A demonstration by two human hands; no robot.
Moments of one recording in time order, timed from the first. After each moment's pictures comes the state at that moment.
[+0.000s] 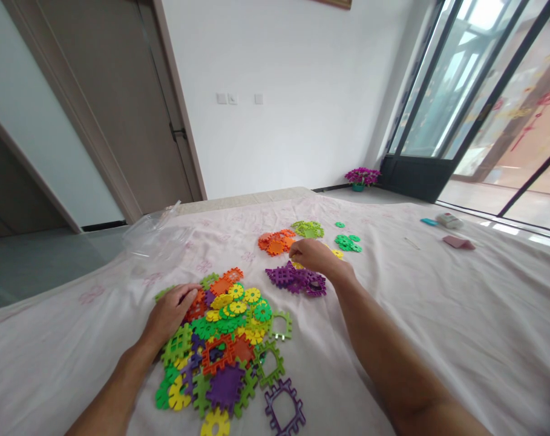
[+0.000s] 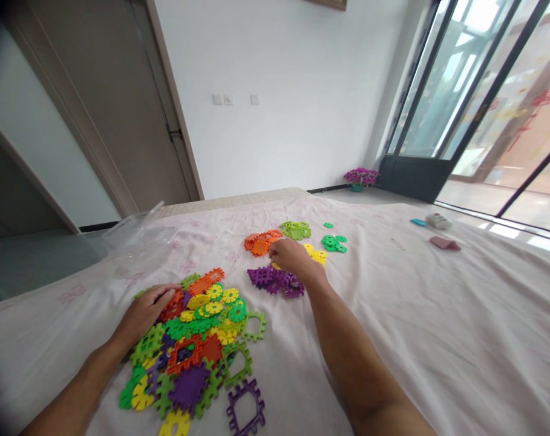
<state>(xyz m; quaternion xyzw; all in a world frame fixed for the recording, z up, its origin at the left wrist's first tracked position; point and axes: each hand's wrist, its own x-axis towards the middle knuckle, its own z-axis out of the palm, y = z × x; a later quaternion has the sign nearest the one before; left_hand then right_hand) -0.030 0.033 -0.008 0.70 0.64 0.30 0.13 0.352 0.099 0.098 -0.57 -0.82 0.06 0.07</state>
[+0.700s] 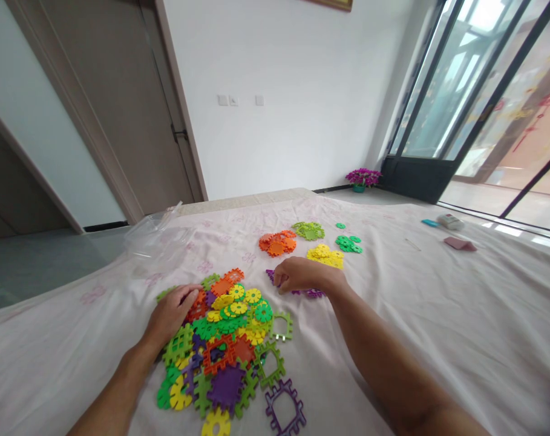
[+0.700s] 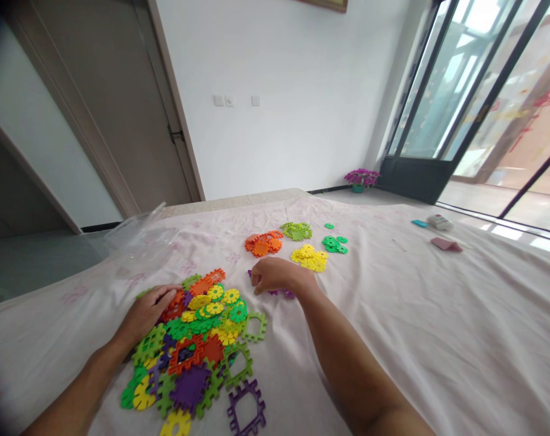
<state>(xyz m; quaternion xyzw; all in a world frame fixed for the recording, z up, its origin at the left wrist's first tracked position) -0.032 0.034 -0.009 0.70 0.64 0.30 0.12 0.321 0.073 0.100 -0.44 -0.87 0.23 -0.01</state>
